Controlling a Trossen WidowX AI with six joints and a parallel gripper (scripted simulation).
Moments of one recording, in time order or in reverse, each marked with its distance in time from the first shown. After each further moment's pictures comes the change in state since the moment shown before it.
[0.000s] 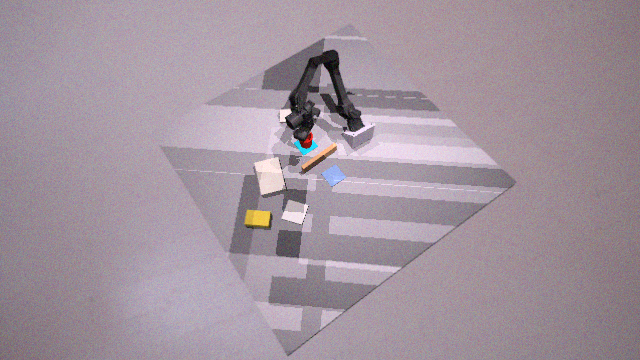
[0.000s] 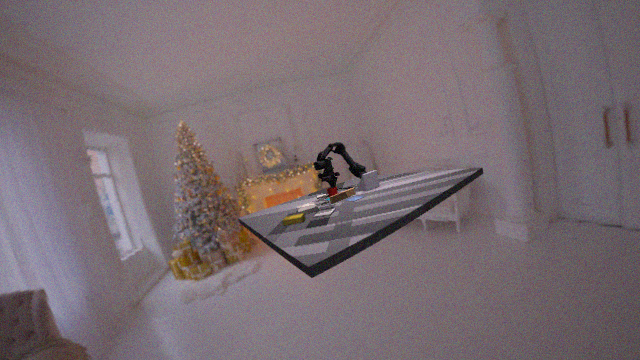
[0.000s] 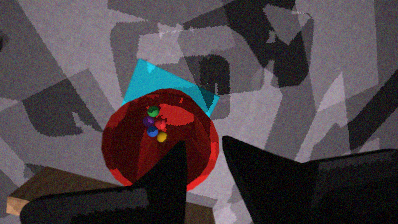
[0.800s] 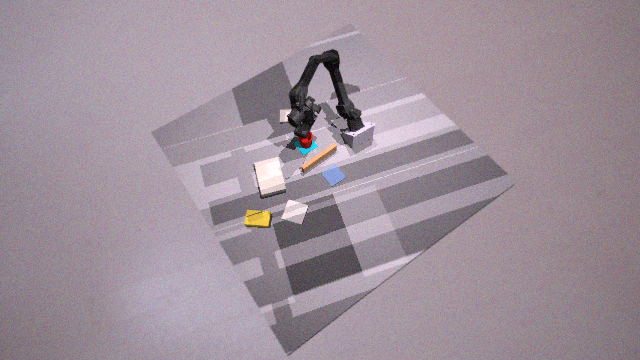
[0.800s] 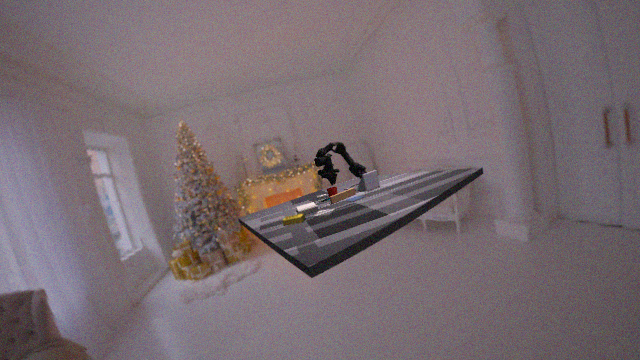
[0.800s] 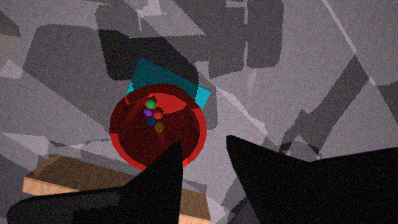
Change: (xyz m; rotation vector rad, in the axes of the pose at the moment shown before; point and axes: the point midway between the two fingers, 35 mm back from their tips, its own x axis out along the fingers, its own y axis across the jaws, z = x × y) arm -0.024 -0.004 -0.003 -0.005 -0.004 -0.004
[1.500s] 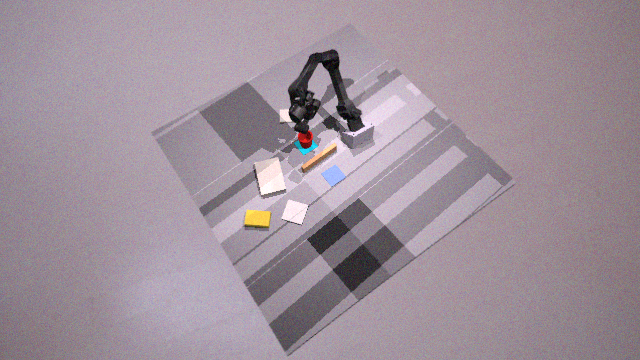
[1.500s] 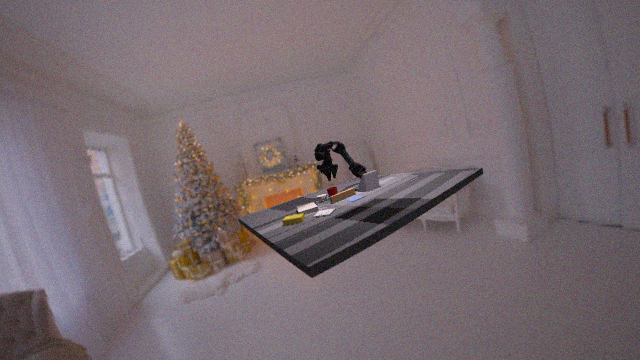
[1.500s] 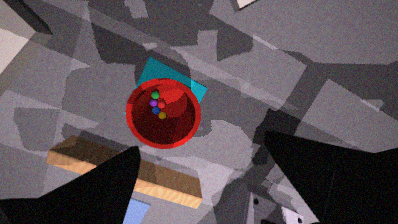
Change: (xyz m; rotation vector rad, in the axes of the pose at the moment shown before) arm -0.037 -0.001 -0.001 -0.047 -0.004 0.011
